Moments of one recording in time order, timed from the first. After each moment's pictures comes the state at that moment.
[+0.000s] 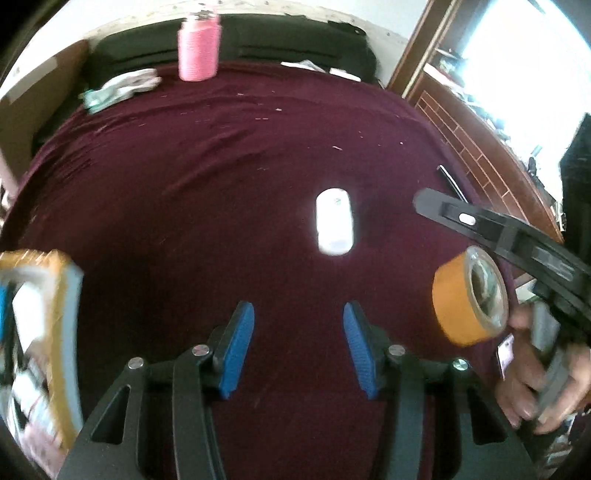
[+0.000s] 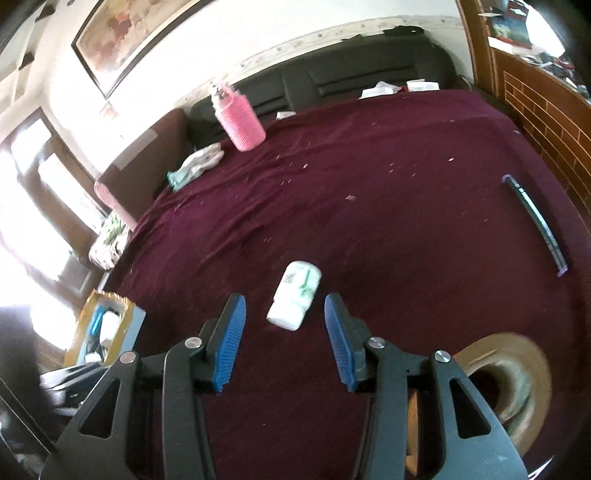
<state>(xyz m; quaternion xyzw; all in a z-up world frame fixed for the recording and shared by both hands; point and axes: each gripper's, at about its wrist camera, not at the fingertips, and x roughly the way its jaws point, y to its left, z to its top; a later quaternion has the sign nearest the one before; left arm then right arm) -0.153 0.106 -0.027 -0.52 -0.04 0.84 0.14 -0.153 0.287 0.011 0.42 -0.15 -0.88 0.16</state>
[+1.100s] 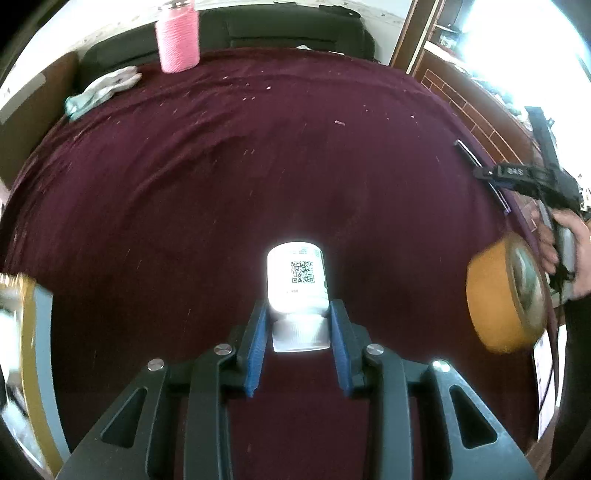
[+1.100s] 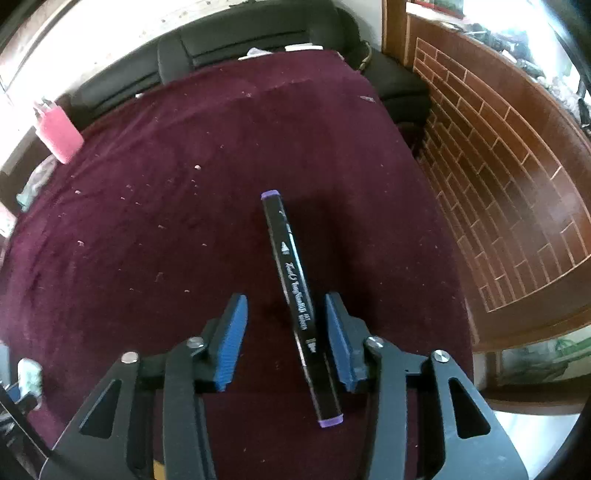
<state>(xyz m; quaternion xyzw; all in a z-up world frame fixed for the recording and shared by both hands) -0.161 0.122 -0.061 -0.53 0.00 0.84 0.13 -0.263 0.477 -0.048 0.51 -0.09 -0.85 -0.03</state>
